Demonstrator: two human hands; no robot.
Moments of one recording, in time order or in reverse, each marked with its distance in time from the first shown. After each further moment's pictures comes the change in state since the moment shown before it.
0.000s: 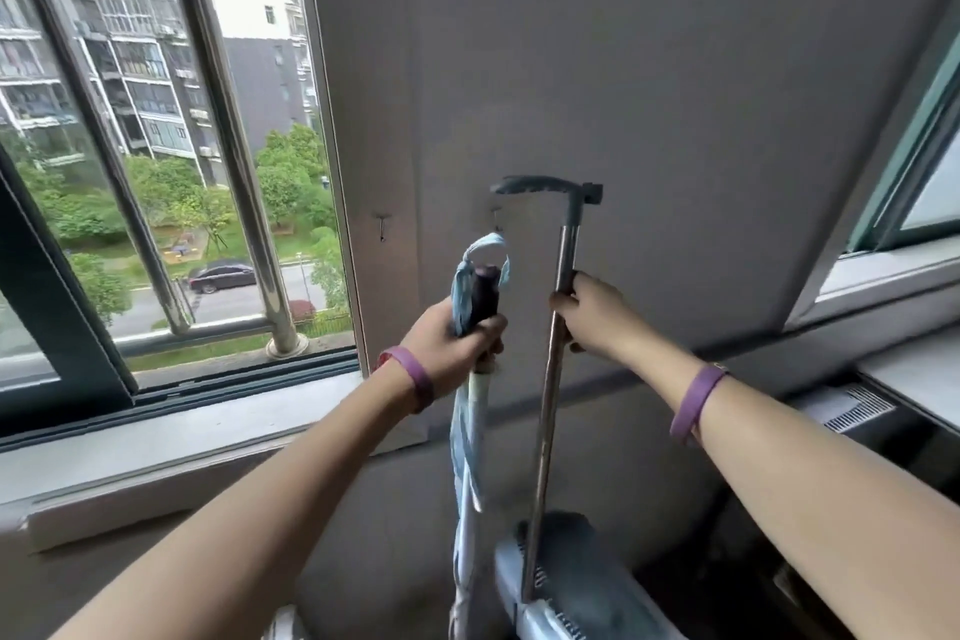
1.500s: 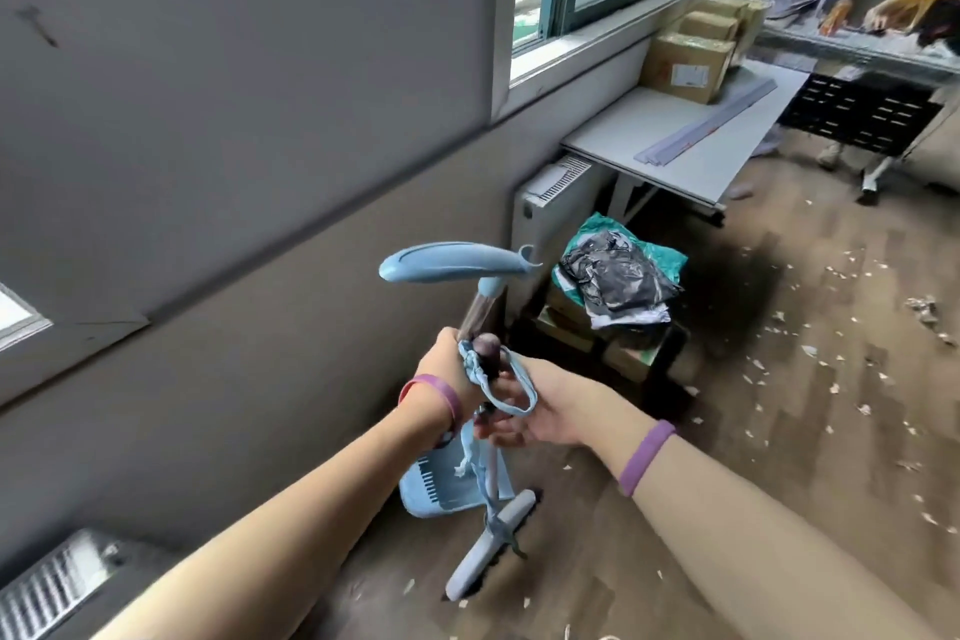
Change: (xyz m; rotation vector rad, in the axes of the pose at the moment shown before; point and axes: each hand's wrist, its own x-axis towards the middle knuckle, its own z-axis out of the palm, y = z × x) left_hand -0.176 -0.031 0.303 0.423 -0.484 -0.280; right_hand -0.310 0.237 -0.024 1.047 -0.348 0.925
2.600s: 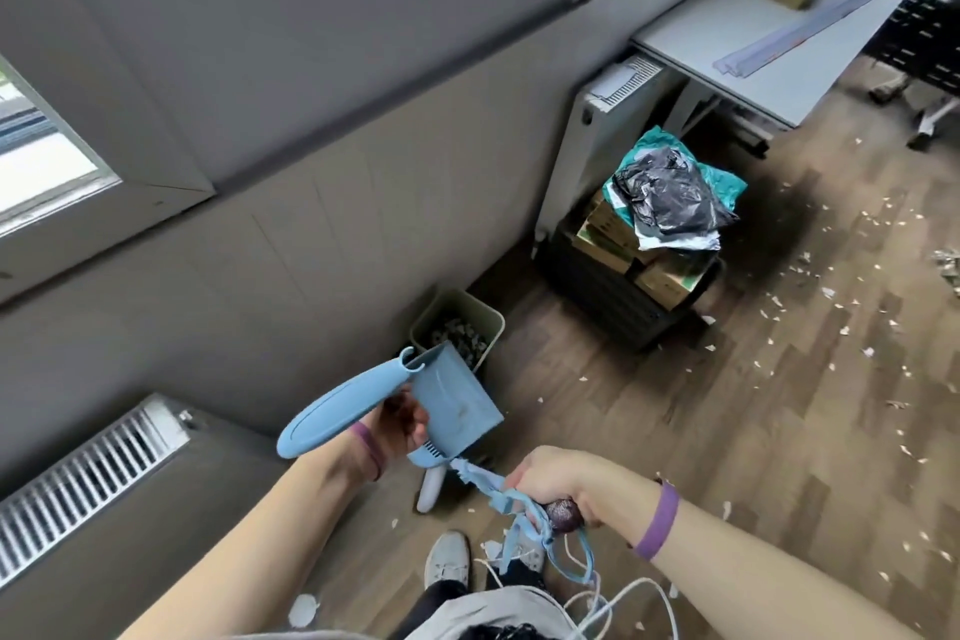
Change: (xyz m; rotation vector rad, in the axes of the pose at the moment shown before) left_hand -0.063 -0.222 -0.033 -1.354 -0.144 -0.785; right_hand 0.051 0.150 0.107 -0.685 0.189 0.439
